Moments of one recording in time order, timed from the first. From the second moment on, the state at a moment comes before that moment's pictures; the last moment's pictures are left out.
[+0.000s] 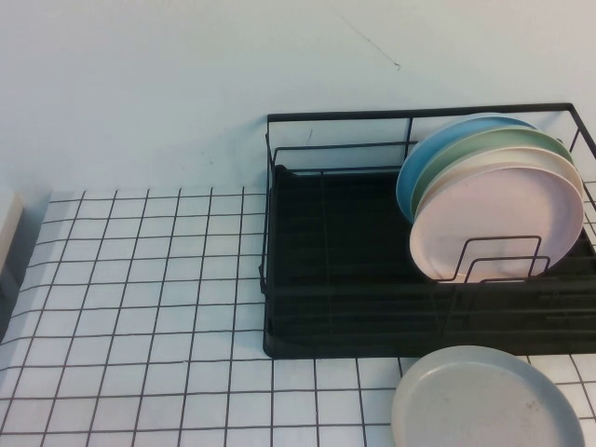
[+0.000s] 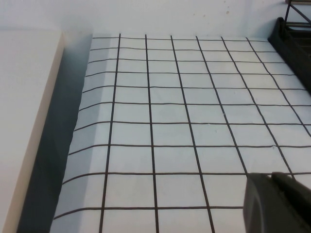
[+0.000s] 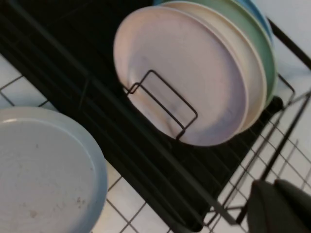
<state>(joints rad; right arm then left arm) -0.02 0.91 -0.95 0.38 0.88 -1.00 0.00 -0.01 0.02 -0.19 0.37 0.04</state>
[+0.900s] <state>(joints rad) 0.08 1.59 -1.07 0.66 0.45 -1.75 0.00 -0.01 0.02 -0.19 0.37 0.04</state>
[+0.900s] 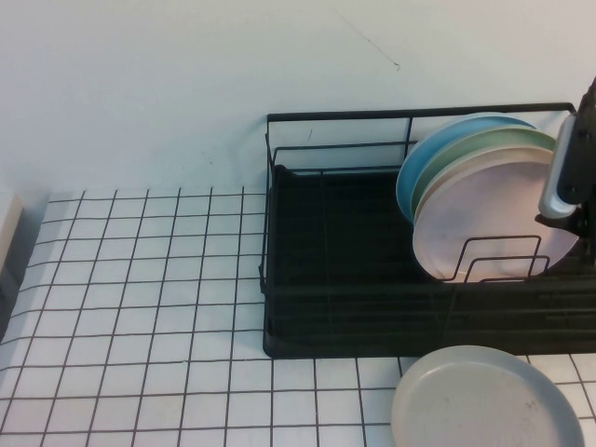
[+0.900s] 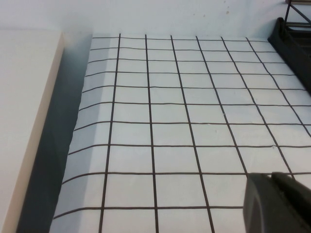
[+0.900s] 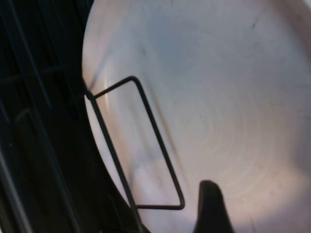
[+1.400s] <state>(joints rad) 0.08 1.51 -1.07 0.79 0.52 -1.69 0.00 -0.01 0.02 -0.19 0.37 0.04</state>
